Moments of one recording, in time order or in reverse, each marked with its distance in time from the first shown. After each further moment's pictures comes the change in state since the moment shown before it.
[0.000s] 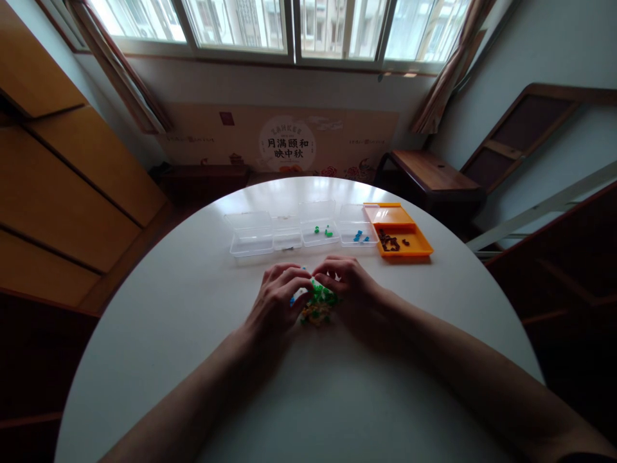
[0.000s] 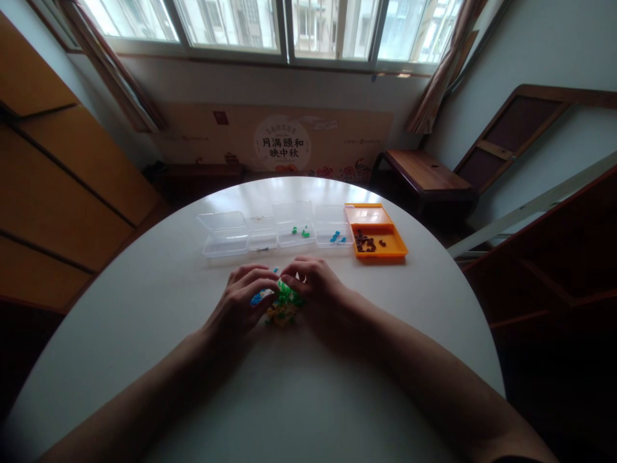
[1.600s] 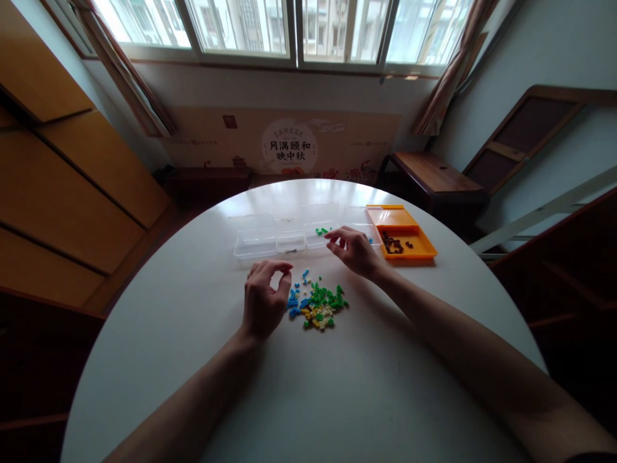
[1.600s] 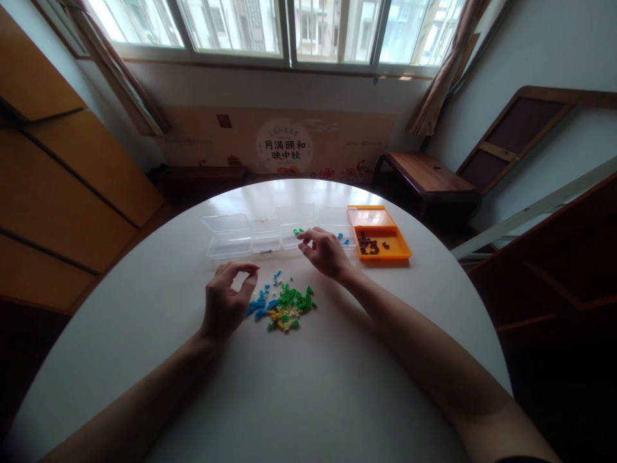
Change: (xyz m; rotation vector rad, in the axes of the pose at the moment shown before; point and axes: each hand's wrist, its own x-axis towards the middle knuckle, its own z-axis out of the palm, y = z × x) left_hand 0.003 -0.009 -0.003 -0.040 0.323 -0.409; right_hand 0.037 0.036 -0.017 -0.171 0.202 0.127
